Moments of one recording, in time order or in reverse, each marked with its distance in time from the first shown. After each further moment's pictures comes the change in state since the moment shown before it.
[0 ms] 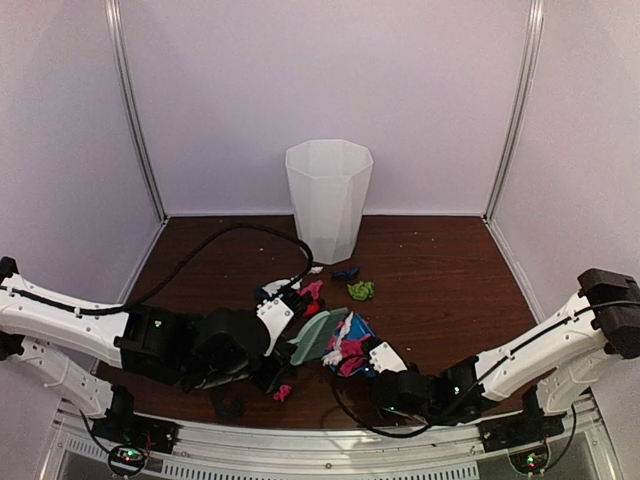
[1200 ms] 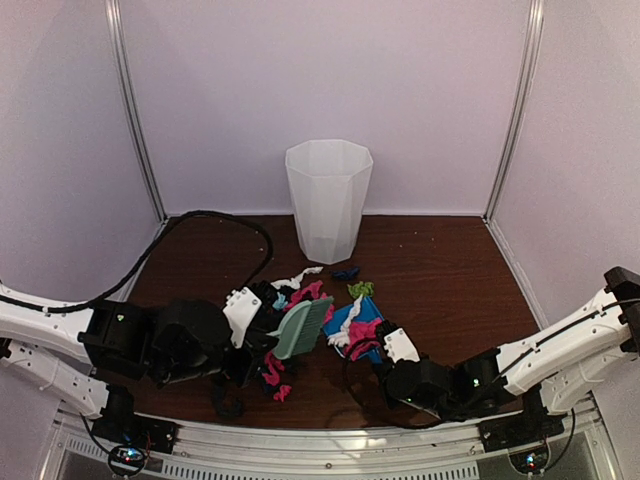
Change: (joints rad) left arm 0.000 -0.183 -0.063 -0.034 -0.008 -0.024; right arm 0.000 -0.148 -0.027 -0.014 0.069 0.019
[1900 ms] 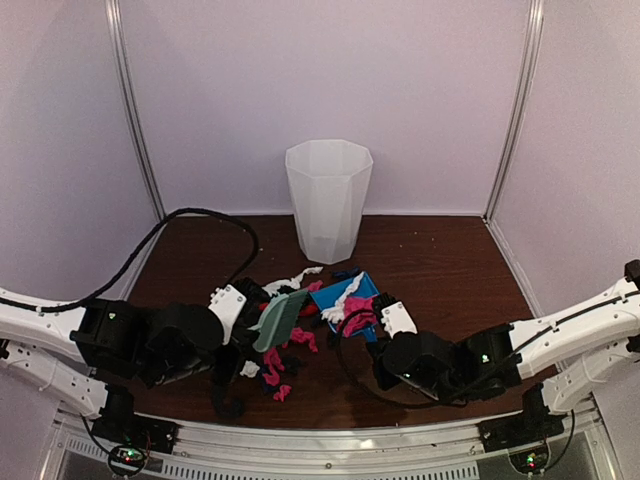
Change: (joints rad) left arm 0.000 -0.037 -0.006 -0.127 -0.107 -0.057; right arm -0.017 -0.064 0.183 -0.203 0.014 0.003
